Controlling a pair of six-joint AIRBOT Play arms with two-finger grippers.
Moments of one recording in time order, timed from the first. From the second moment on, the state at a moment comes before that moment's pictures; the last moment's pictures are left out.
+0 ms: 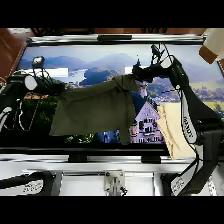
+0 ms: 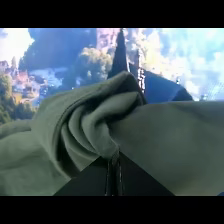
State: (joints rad) left arm -0.12 -1.43 1.27 1.50 -0.91 -1.76; right arm 0.13 -1.90 1.80 -0.91 0.98 1.56
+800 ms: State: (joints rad) left arm 0.29 -1.21 0.97 1.29 -1.45 -1.38; right arm -0.03 -1.71 1.77 -1.03 1.69 1.47
